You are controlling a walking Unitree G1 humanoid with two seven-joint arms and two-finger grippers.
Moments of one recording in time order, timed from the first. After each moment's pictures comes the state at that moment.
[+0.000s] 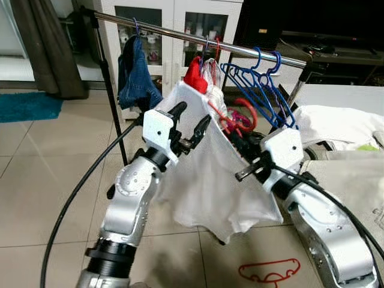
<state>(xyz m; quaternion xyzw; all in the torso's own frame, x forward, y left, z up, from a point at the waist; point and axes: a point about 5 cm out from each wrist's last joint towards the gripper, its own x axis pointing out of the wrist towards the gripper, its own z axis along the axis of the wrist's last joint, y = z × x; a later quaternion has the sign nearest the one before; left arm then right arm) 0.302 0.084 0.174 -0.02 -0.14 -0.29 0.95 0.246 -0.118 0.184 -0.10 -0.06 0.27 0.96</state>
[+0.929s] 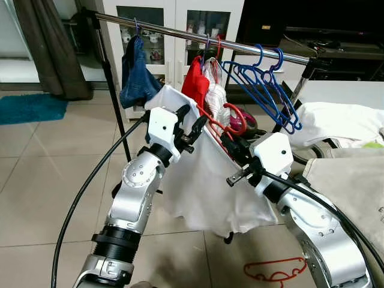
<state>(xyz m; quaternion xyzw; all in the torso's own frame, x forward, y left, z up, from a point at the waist) 0.320 0.084 0.167 -0.01 -0.11 -0.28 0.95 0.242 -0.108 0.184 -0.11 -0.07 0.28 0.95</state>
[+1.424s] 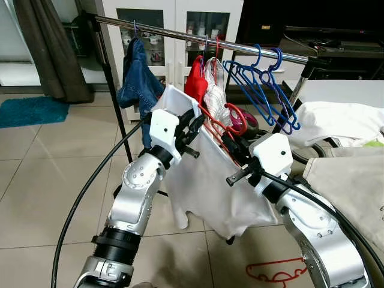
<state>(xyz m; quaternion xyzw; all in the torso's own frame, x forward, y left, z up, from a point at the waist) 0.317 0.083 0.163 -0.01 -0.11 -0.29 0.95 0.241 -0.107 0.183 -0.11 -0.07 0.27 0.95</state>
